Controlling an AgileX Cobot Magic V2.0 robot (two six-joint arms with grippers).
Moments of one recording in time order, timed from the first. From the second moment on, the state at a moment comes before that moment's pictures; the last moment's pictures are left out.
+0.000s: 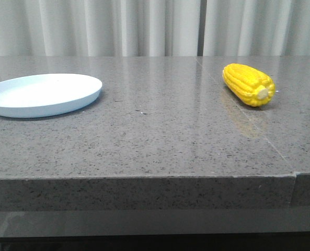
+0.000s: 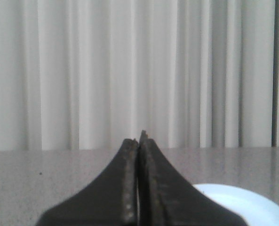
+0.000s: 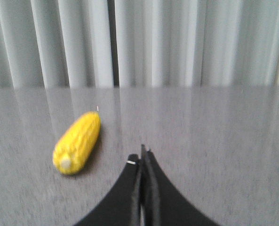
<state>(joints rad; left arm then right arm) -0.01 0.00 -0.11 -0.03 -0.11 0.02 0.03 -0.01 -0.16 0.00 0.15 0.08</state>
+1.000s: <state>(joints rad) -0.01 0.38 -0.51 -0.03 0.31 0.02 0.03 0.38 -0.54 0.08 0.37 0.08</state>
